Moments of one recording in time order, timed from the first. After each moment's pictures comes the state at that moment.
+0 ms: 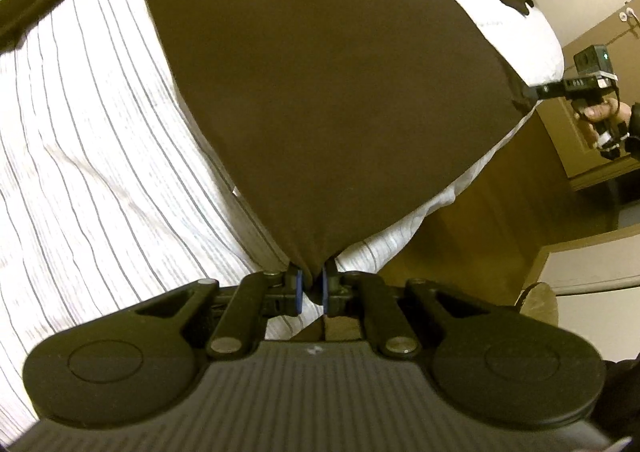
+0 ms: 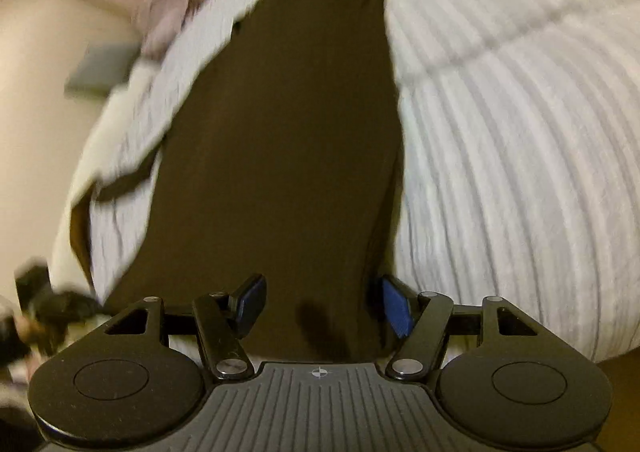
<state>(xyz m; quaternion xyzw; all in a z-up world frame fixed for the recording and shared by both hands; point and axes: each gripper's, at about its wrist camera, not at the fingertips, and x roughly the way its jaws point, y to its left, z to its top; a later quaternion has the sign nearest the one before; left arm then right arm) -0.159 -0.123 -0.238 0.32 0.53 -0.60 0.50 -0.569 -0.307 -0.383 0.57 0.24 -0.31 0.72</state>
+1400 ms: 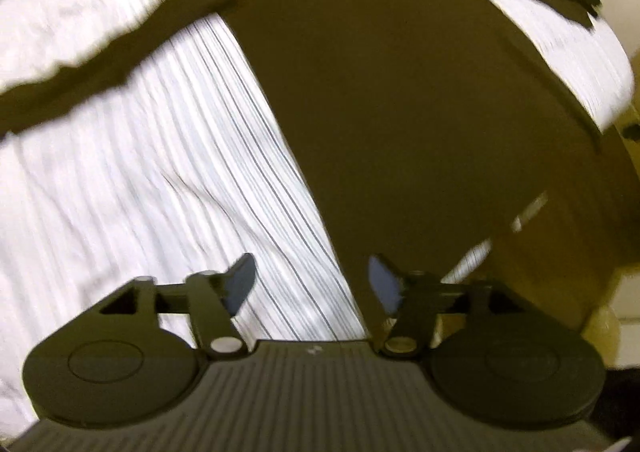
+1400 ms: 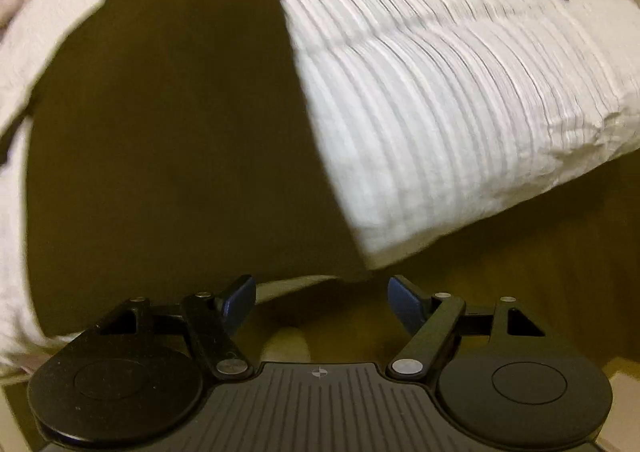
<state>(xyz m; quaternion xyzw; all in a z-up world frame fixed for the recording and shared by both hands) -0.139 -0.118 -0.164 0.36 0.46 -0.52 0.62 -0.481 -0.277 -0.271 0.52 0.37 -0.53 0.55</state>
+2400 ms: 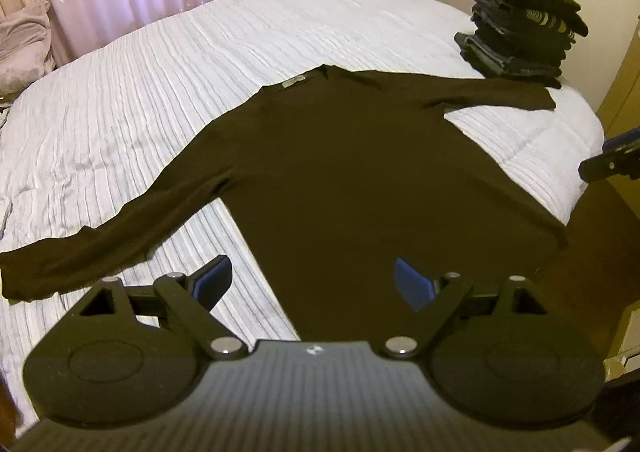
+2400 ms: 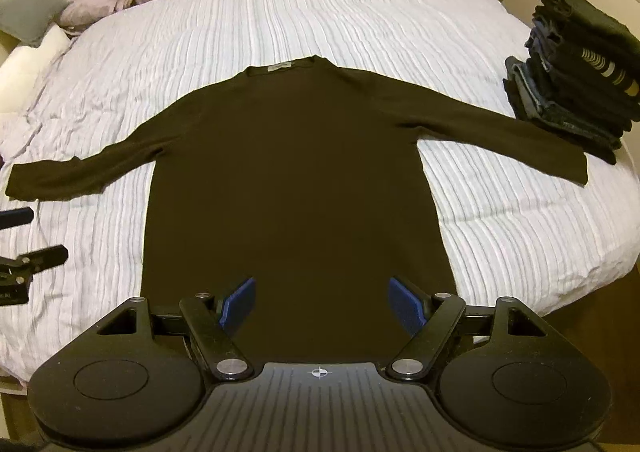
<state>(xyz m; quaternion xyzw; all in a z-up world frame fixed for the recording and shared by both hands) -0.167 -0.157 -0.060 0.31 0.33 -0.60 0.66 -0.282 -0.270 -0.140 0.36 0.38 -0.57 0.63</state>
